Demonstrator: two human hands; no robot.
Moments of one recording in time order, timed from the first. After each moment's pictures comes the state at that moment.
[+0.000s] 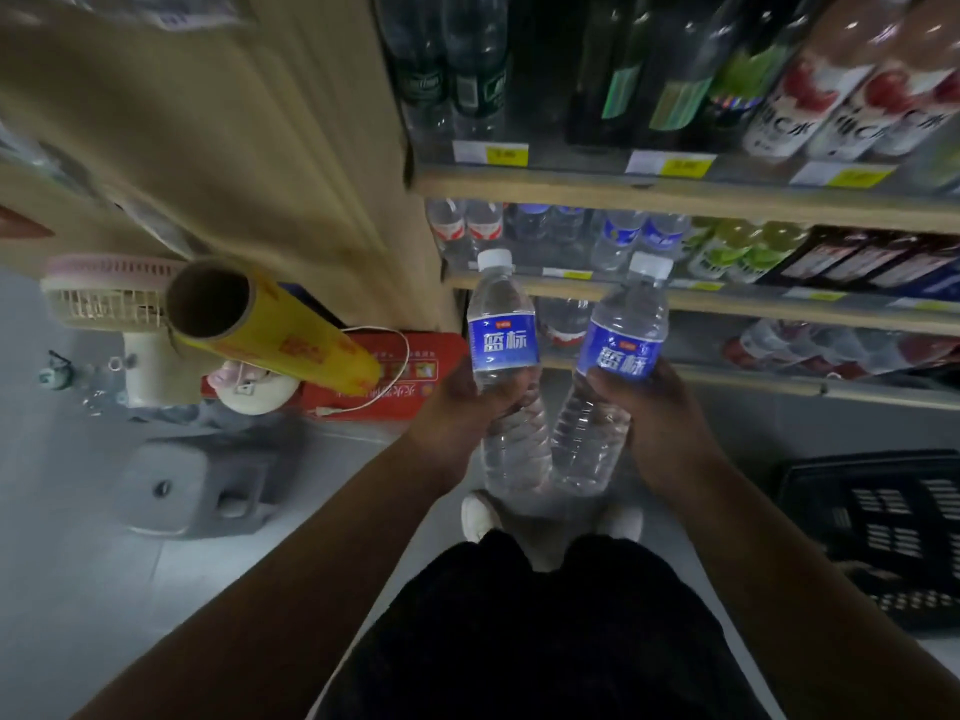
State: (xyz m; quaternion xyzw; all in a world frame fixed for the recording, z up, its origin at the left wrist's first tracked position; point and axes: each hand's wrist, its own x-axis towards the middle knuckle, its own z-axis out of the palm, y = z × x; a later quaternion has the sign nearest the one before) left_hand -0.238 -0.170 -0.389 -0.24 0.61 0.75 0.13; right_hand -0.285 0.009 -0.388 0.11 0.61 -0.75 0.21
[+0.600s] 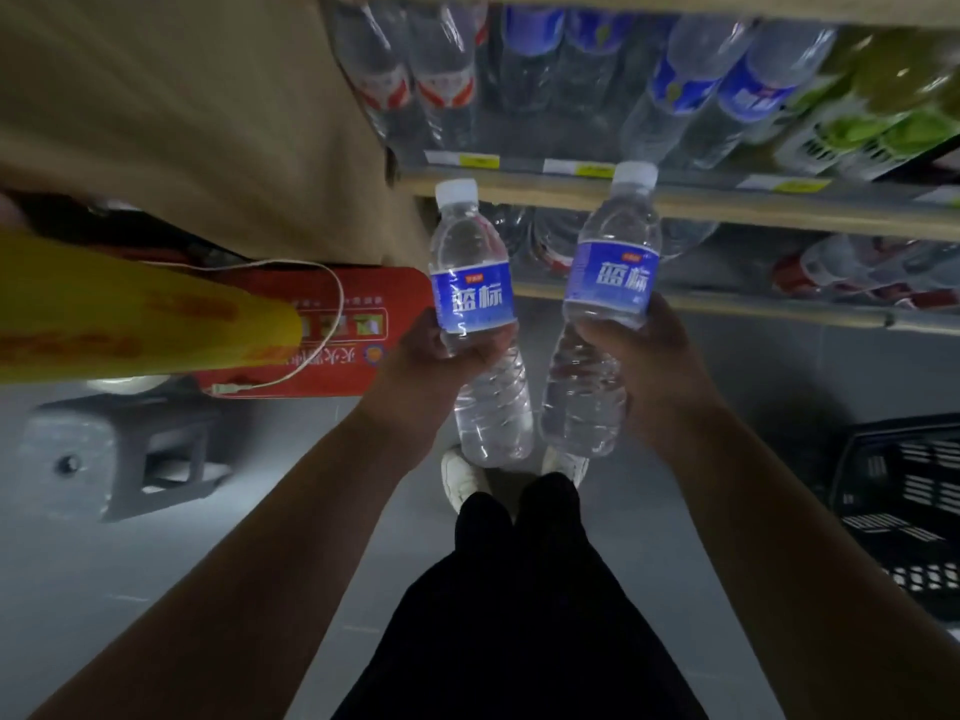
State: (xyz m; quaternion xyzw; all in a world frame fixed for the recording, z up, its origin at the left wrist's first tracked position) left_hand -0.305 -0.187 -0.565 -0.29 0.62 0.71 0.16; right_hand -0.362 -0.005 -0.569 0.17 0.64 -0.70 0.28
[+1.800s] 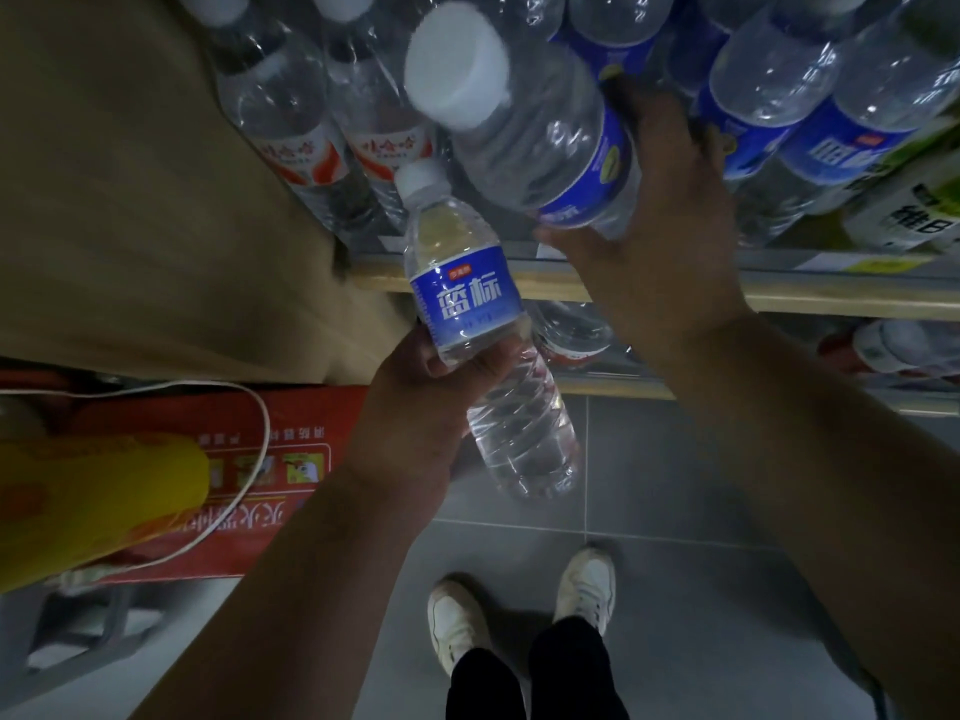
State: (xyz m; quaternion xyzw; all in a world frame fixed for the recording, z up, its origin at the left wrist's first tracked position) left_hand -0.410 -0.181 -0.639 -0.26 0.64 0.72 0.07; right_hand -0.526 -0.050 -0.641 -0.19 0.88 -0.42 -0.14
